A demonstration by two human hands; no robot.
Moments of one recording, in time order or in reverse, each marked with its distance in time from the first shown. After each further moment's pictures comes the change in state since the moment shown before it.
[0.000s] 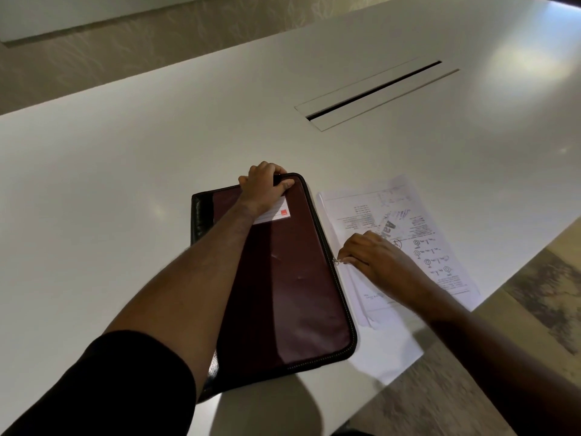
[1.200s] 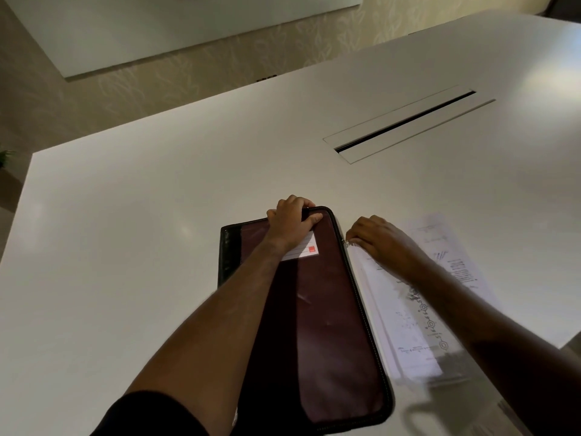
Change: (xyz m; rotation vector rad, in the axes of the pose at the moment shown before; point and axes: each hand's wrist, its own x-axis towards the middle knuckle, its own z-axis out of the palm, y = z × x) left_hand 0.001 0.001 -0.004 -0.017 0.010 0.002; right_hand 0.118 0.035 -0.016 -0.085 0.084 -0.076
